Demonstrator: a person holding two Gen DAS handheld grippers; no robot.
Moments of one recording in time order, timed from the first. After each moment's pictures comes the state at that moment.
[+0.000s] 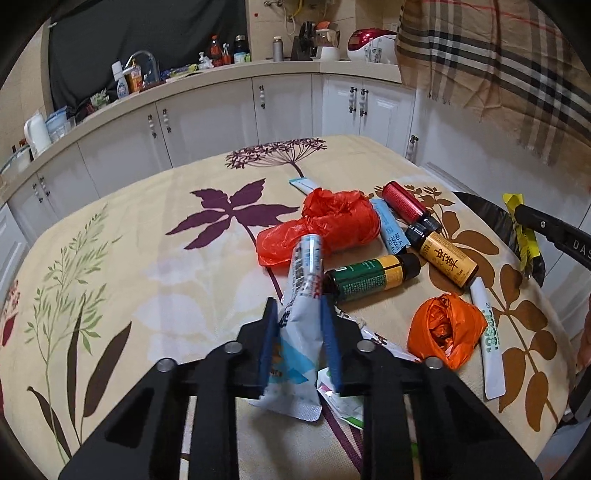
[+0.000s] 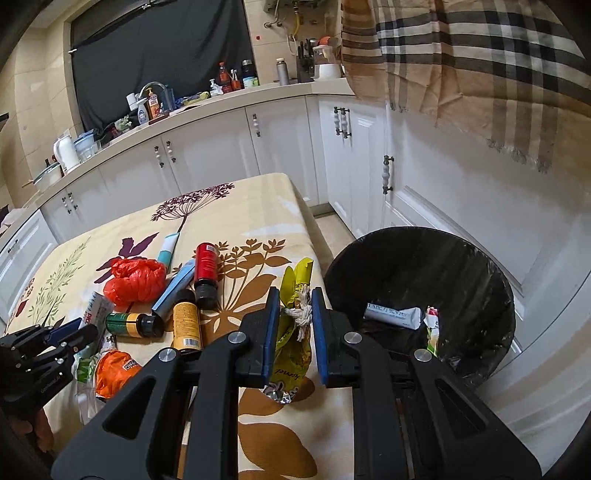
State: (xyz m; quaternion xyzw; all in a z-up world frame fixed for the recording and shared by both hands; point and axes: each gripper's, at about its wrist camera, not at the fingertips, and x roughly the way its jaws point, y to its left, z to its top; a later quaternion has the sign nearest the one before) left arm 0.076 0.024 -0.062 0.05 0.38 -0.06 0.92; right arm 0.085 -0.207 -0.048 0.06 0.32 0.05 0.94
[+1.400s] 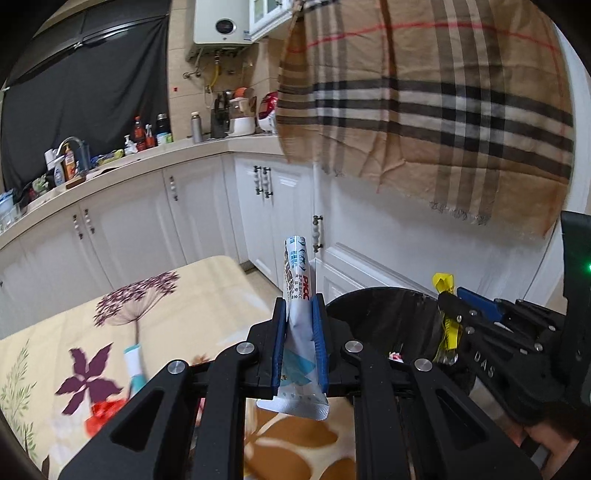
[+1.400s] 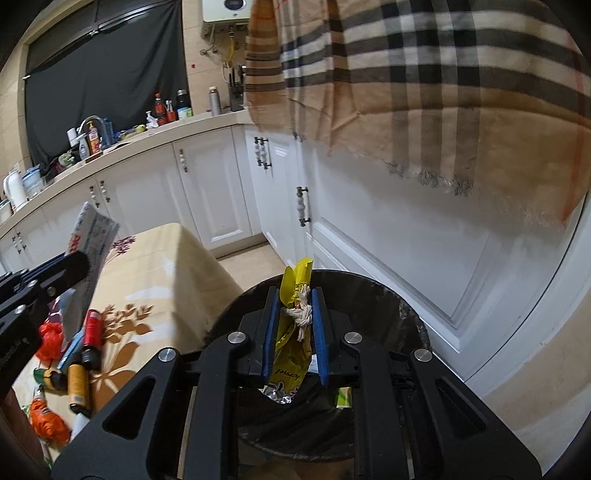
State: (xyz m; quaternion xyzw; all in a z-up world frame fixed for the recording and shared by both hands) left arm 0.142 -0.164 0.002 0.07 0.25 -0.18 0.95; right arm 0.121 -0.316 -0.038 0.06 0.28 -0.07 0.95
